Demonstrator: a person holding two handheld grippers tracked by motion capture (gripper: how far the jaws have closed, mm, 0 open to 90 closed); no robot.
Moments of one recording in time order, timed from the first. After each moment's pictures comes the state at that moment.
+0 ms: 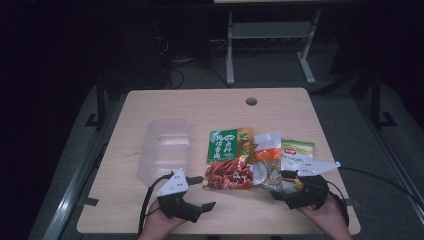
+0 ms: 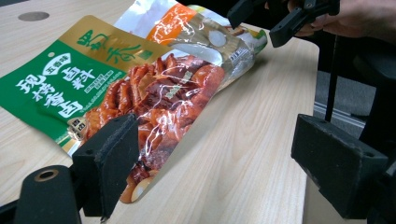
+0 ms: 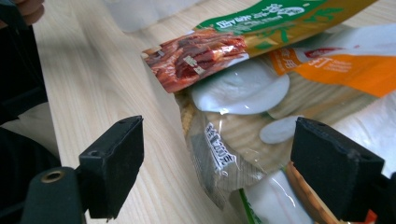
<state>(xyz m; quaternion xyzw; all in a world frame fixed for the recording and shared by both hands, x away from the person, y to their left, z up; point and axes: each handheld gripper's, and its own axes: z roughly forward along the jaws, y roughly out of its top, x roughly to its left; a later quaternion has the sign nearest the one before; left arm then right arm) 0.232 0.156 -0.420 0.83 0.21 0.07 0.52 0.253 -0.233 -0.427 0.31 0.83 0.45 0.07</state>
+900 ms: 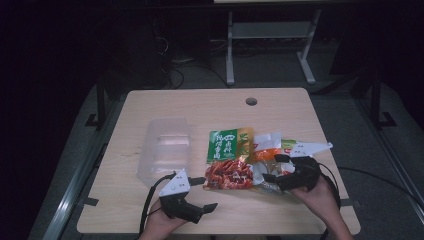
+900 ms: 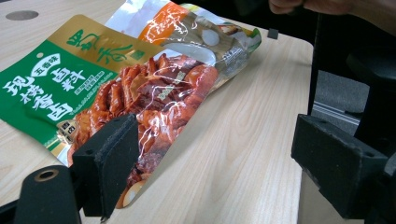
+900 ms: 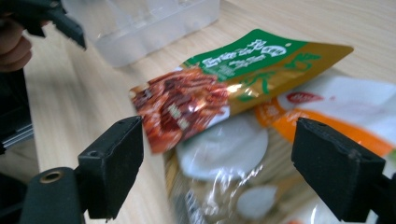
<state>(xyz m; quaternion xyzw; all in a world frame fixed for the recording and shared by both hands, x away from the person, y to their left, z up) 0.232 0.152 -0.420 0.83 0.20 0.06 0.52 0.289 -0.212 -0.396 0.32 0.83 0.46 0.08</state>
